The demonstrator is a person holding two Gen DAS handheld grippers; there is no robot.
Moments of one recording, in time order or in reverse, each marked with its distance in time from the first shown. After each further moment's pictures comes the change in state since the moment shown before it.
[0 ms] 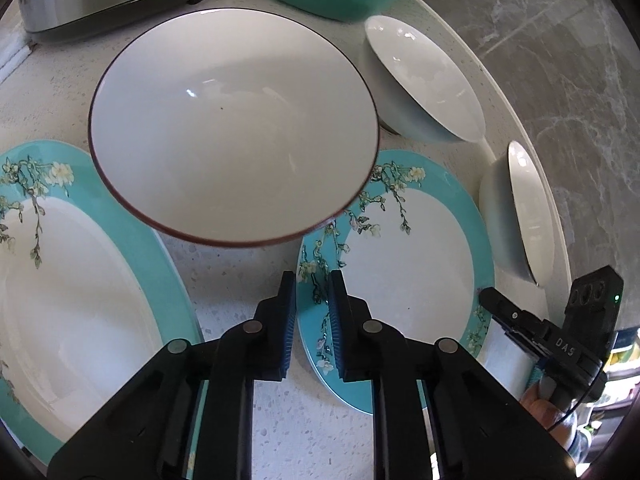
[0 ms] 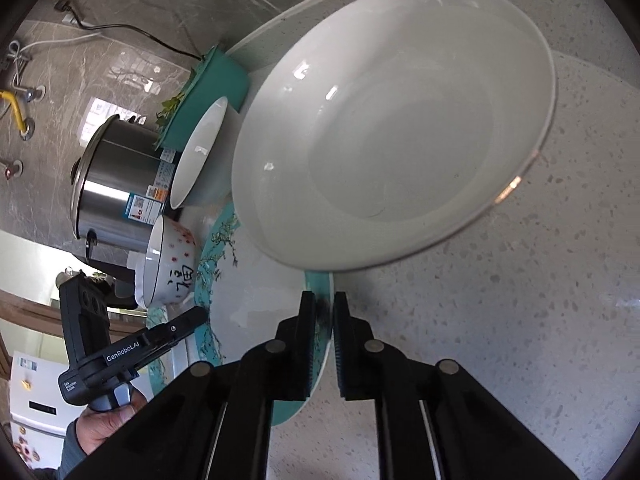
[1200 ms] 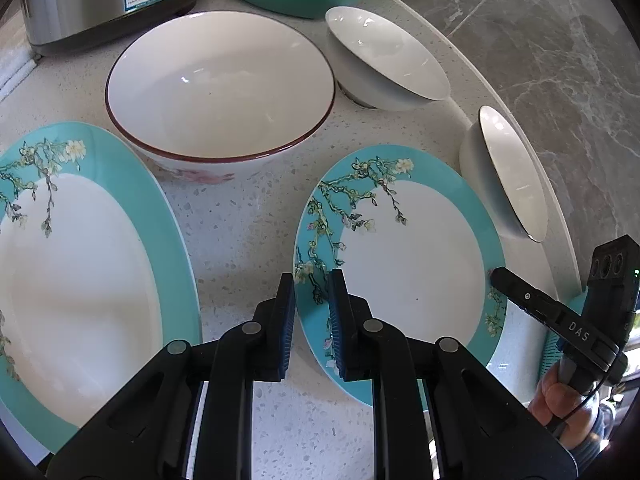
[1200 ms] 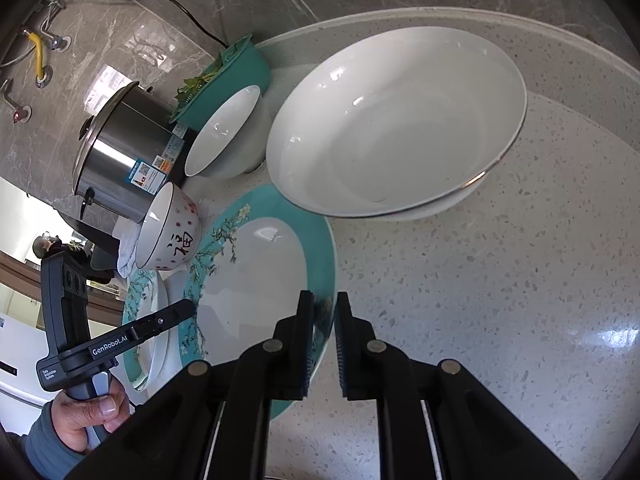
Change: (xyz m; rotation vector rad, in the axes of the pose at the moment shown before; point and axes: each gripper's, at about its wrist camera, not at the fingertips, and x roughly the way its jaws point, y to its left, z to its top) left arm 0.004 -0.028 -0.018 0.097 -0.043 0.010; right arm -0.021 0.018 -0.017 -0.155 -0.036 -0.085
